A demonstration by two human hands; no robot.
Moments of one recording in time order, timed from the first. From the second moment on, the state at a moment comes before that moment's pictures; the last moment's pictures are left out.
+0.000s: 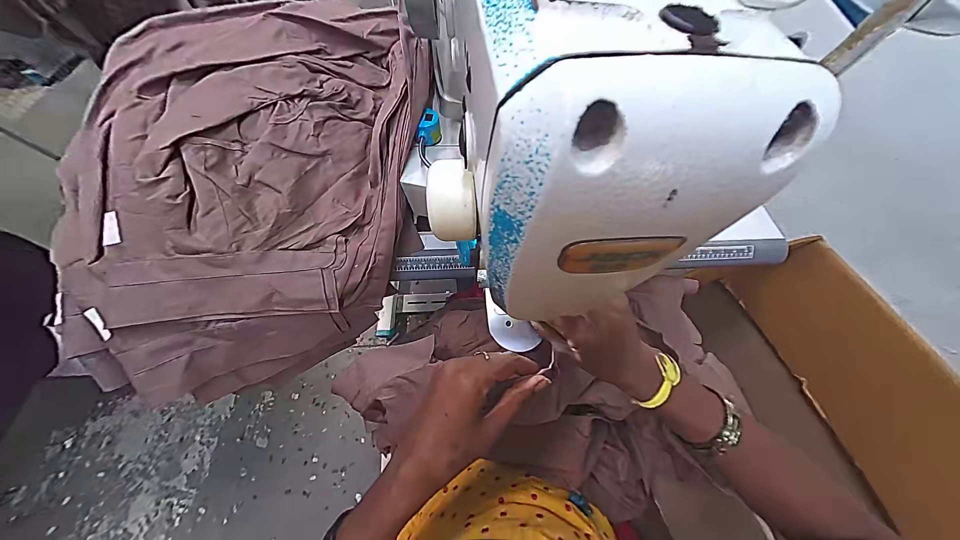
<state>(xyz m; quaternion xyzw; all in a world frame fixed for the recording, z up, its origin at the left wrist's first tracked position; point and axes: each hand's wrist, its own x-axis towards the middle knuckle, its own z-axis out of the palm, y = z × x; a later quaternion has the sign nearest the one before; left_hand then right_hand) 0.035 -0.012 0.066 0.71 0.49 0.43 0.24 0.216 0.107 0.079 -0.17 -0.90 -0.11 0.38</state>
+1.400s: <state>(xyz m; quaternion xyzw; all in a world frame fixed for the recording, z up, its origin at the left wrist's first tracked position) -0.030 0.022 0.034 0.67 0.65 0.35 0.12 0.324 0.157 0.071 -0.57 -0.79 -0.01 0.22</state>
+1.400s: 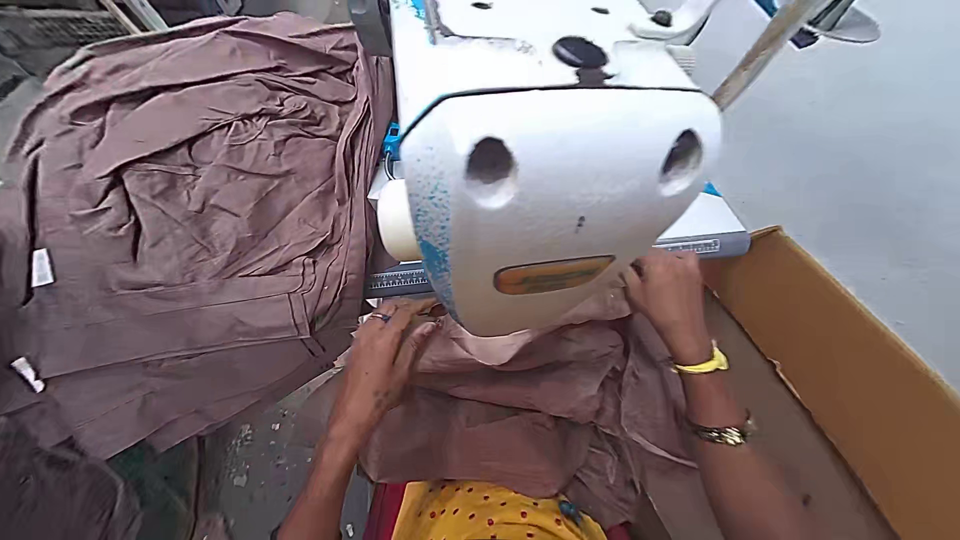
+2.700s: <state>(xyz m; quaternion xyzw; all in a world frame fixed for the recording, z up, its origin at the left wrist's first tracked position) -0.057 -0.023 0.065 0.55 0.65 0.48 0.23 0.239 0.097 0.071 -0.31 -0.83 0.32 0.33</state>
